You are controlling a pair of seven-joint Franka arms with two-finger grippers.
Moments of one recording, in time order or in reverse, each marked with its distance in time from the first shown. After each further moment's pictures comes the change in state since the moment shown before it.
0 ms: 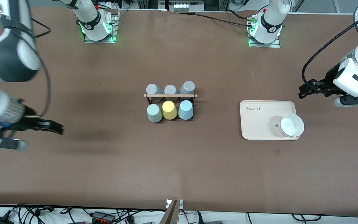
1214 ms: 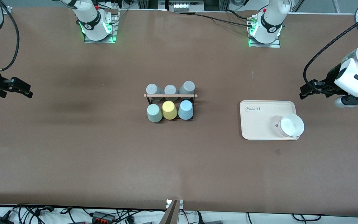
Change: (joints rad) left arm 0.000 0.000 0.005 0.000 0.000 0.002 0.001; right arm -0.057 -0.420 -0.066 -0.507 0.000 0.060 -0.224
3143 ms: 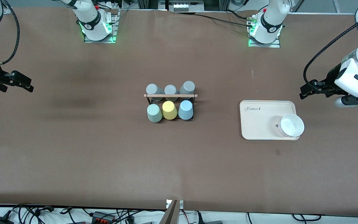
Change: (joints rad) left arm 0.000 0.000 0.000 0.000 0.000 0.000 0.000; right arm 0.000 -0.025 0.002 -0.013 0.000 -0.028 -0.006
